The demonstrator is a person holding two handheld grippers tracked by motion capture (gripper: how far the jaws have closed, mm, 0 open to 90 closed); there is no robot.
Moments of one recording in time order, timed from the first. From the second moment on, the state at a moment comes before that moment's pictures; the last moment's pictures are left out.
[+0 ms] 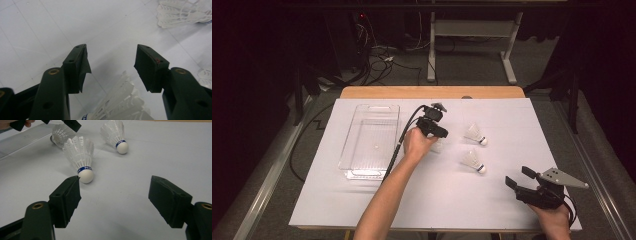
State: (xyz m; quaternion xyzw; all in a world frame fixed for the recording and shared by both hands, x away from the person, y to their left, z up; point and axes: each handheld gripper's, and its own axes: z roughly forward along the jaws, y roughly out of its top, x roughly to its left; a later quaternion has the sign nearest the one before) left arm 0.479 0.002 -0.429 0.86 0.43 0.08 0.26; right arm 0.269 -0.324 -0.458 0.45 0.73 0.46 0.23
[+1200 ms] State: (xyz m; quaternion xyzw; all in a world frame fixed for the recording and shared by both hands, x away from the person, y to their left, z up) left arm 0.448 0.007 -0.406 0.86 0.40 0.06 0.31; right arm 0.269 -0.324 -0.458 0.45 0.73 0.46 0.23
